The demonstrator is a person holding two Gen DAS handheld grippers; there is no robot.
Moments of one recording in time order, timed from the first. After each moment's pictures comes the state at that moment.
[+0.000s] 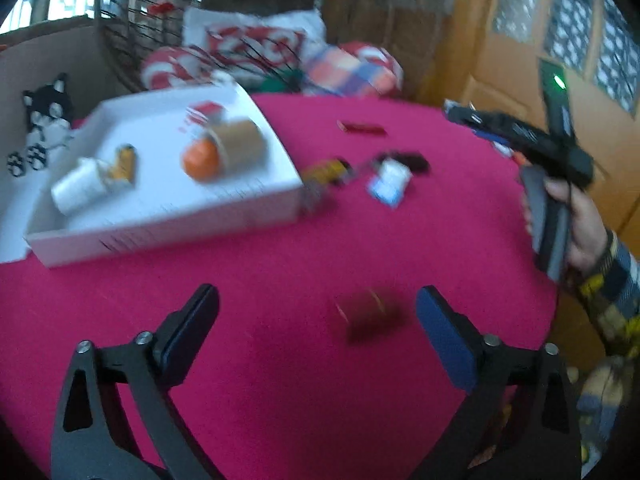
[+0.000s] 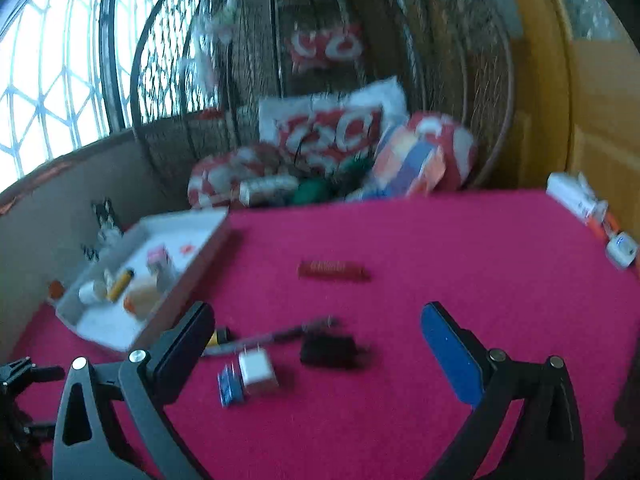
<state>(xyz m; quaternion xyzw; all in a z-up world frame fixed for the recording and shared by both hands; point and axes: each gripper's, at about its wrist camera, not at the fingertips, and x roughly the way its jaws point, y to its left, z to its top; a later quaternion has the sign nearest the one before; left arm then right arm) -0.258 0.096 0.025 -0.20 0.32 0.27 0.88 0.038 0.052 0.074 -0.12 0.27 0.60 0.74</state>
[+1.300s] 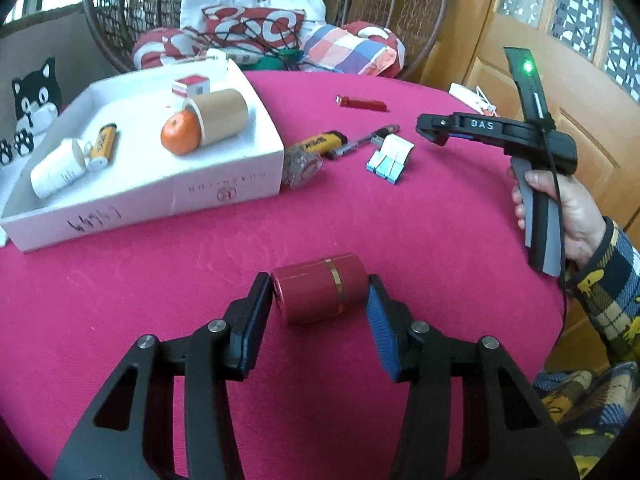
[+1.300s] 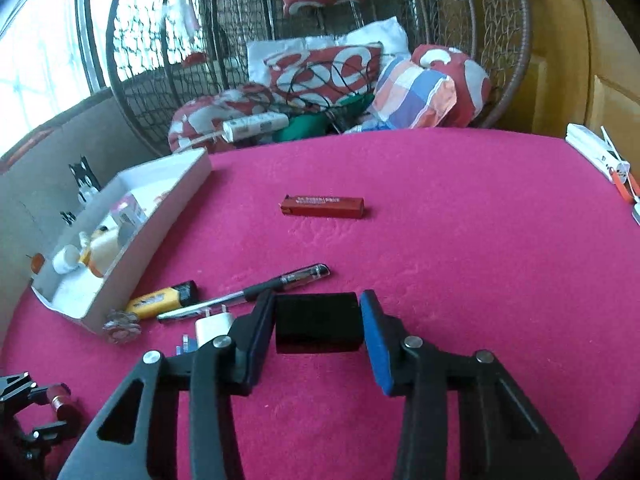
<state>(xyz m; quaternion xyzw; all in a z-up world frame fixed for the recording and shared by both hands) -0.241 0.095 0.008 -0.21 0.33 0.28 0.88 0.054 0.070 0.039 -0.14 0.32 0.57 0.74</state>
